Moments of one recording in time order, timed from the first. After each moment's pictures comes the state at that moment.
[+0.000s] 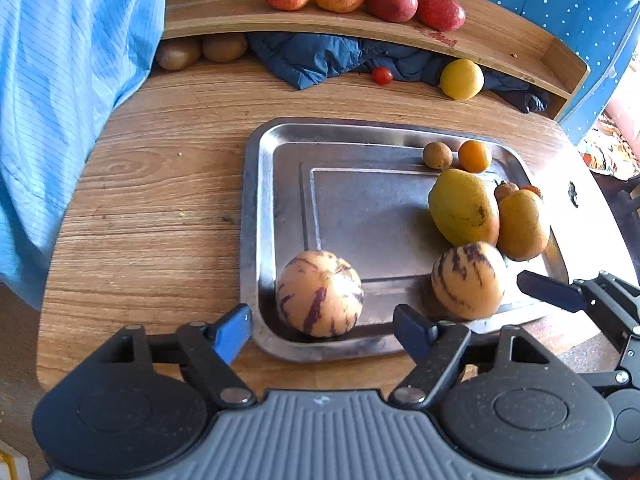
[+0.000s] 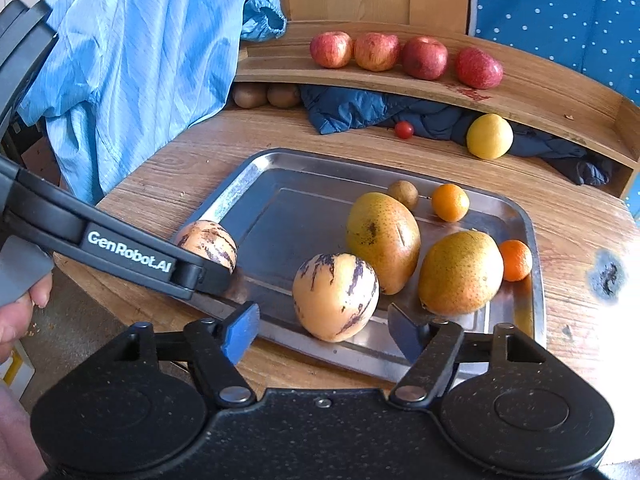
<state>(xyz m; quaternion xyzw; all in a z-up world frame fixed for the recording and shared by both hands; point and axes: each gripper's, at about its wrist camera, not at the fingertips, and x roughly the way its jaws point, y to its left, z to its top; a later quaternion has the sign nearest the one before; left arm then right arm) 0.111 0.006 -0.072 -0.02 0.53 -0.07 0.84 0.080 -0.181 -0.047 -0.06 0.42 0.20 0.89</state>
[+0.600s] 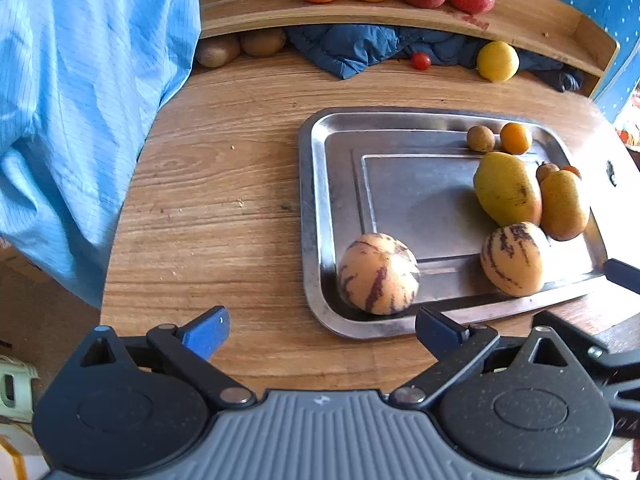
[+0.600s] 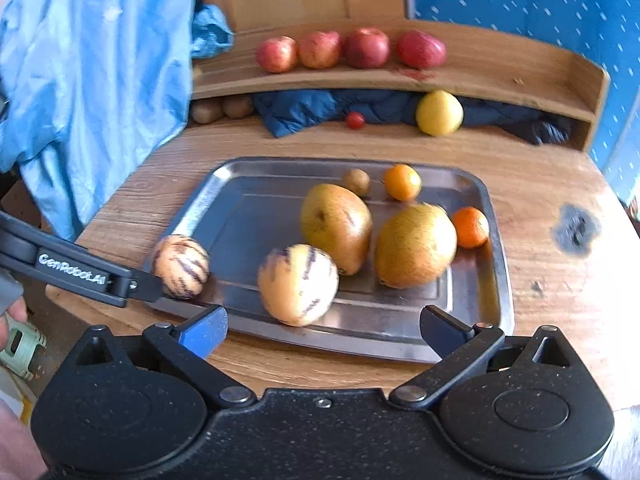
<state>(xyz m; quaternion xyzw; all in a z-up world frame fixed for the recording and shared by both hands) 0.110 0.017 -0.066 0.04 0.55 -0.02 0.83 0.079 -0.209 -0.040 0.00 0.43 0.14 0.89</state>
